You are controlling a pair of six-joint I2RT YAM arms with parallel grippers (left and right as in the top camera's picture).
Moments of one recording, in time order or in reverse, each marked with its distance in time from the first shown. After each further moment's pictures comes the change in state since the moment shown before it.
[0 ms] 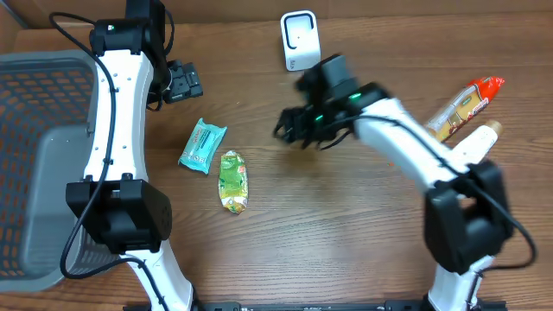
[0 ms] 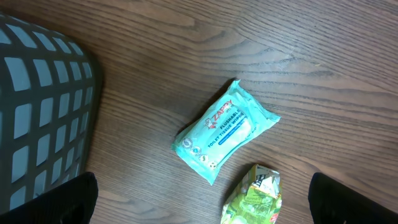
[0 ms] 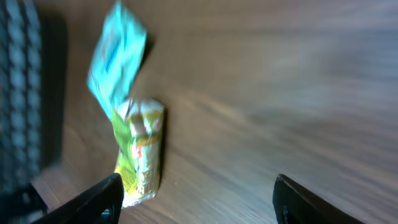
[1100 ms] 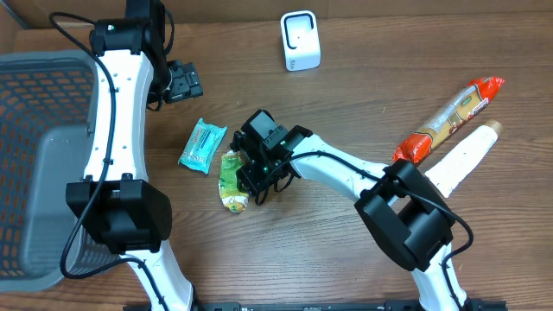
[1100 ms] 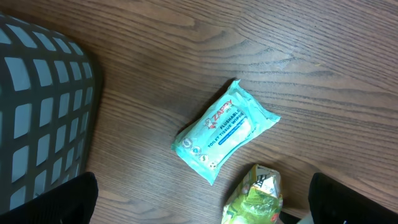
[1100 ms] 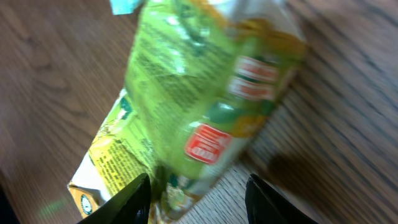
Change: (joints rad) left arm 0.000 0.000 0.000 0.000 0.000 0.000; right arm 0.269 0.175 0.000 0.087 0.053 -0.195
